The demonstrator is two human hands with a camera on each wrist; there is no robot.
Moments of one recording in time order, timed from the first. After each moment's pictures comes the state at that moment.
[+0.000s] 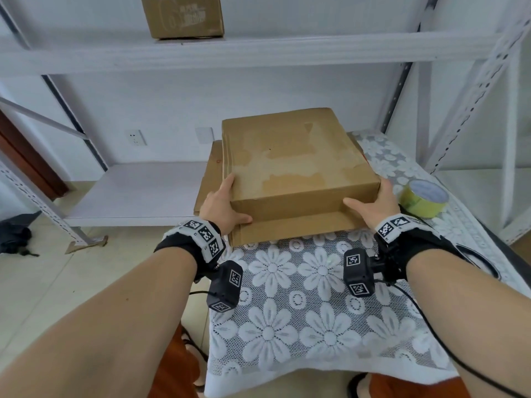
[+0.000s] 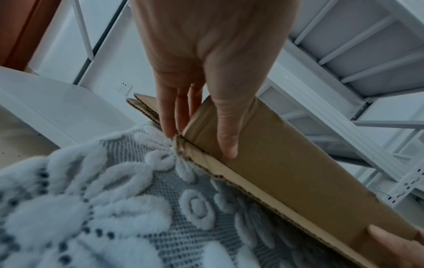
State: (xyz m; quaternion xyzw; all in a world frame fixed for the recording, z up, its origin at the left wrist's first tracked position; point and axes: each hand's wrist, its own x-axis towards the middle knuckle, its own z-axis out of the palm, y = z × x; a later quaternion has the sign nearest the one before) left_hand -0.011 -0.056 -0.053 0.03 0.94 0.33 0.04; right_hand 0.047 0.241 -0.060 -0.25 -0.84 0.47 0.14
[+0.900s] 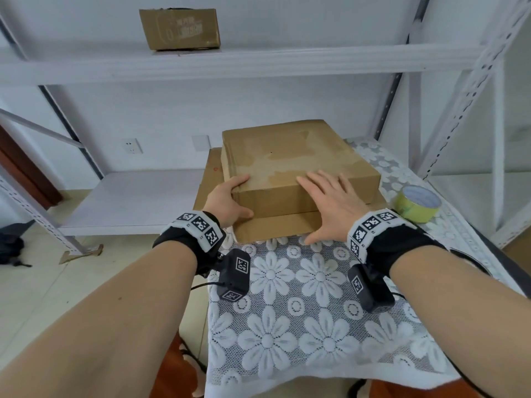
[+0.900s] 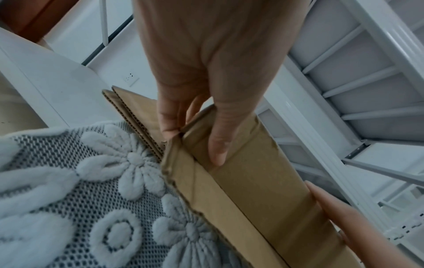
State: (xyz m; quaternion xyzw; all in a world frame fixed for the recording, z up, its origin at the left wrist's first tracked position) left_hand -0.019 -0.047 -0.029 0.06 0.89 0.45 0.07; right_hand 0.043 0.190 -0.027 0.11 -0.99 -0.03 0.02
